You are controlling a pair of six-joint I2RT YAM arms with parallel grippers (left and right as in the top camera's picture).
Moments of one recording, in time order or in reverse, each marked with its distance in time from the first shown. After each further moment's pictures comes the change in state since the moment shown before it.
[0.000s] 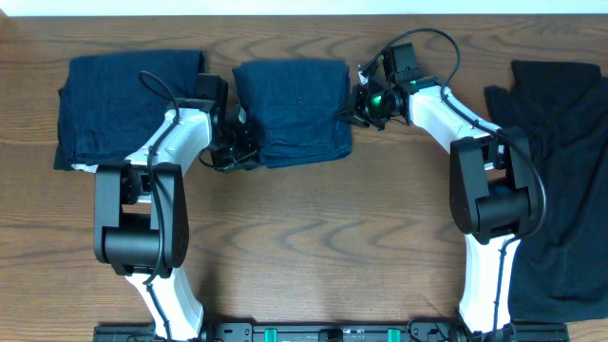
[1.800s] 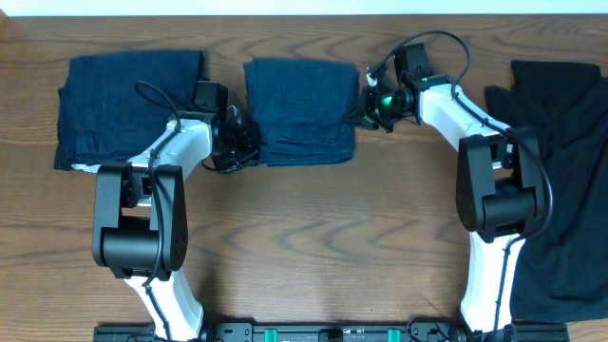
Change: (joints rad) left arm 0.000 -0.013 -0.100 0.188 -0.033 -0.120; right arm -0.046 -0.003 0.000 -0.085 -0.064 -0.047
